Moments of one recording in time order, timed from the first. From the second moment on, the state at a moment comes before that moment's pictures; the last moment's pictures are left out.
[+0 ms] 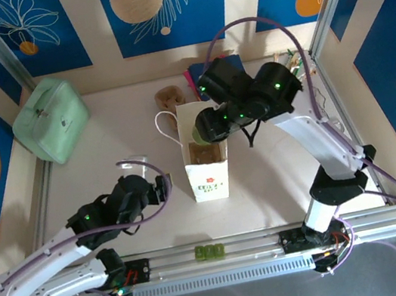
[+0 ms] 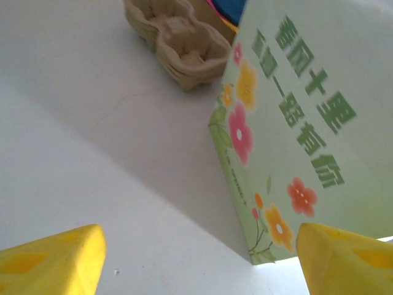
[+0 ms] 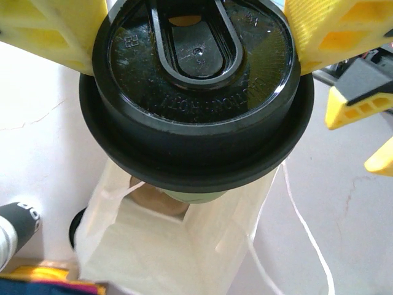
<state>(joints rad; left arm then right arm) -1.02 0.80 0.78 -0.63 -0.50 -0.58 0.91 1.70 2.34 -1.70 0.16 0.52</state>
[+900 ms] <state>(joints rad) -1.10 1.10 0.63 -0.08 -0.21 -0.42 0.86 1.77 2.16 -1.71 0.08 0.53</state>
